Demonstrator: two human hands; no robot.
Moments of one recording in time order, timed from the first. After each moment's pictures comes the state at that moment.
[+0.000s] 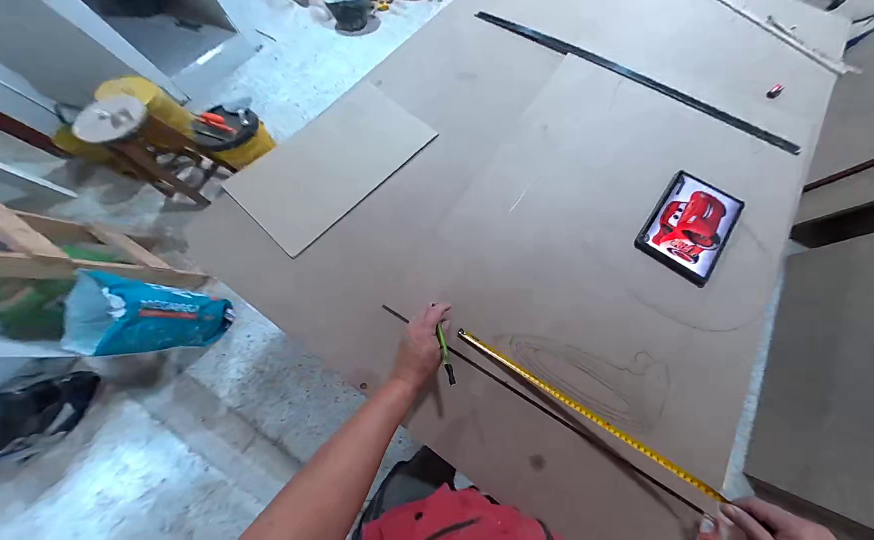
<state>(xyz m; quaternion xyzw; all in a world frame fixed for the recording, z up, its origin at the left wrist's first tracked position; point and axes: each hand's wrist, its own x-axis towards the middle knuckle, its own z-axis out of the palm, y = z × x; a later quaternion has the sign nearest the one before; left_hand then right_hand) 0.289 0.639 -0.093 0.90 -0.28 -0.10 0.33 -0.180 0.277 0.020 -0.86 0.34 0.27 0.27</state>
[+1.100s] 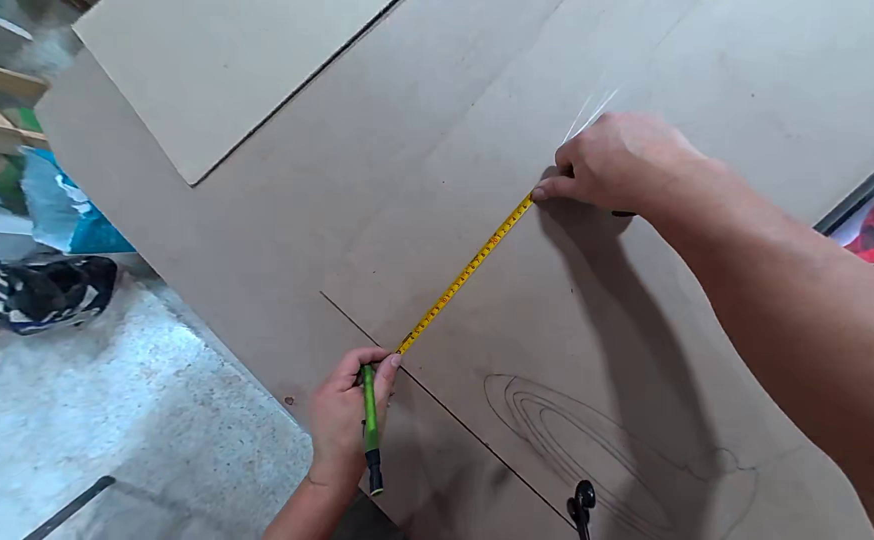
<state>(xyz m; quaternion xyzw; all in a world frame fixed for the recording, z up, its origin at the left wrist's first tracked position) 0.251 0.640 -0.096 0.92 0.08 -0.10 0.37 0.431 0.246 -0.058 -0.97 -0.12 0.22 0.02</state>
